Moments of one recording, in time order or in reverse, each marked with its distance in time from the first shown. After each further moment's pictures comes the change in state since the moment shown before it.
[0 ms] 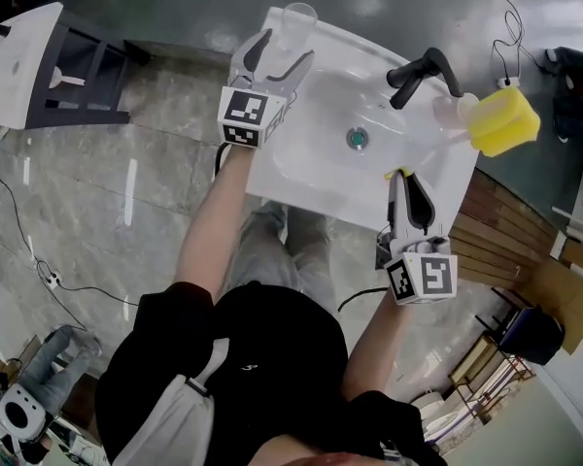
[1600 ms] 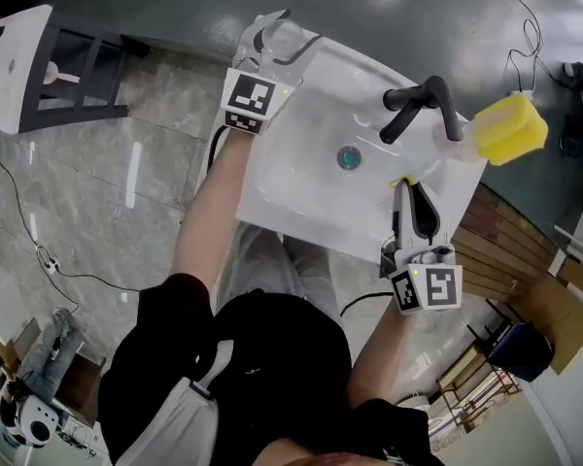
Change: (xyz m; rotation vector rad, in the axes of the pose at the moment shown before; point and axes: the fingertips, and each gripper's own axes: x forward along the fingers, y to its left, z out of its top) left arm 0.085 0.007 0.001 0.157 0.004 -0.029; right arm 0.044 -0.062 -0.005 0.020 0.056 0.060
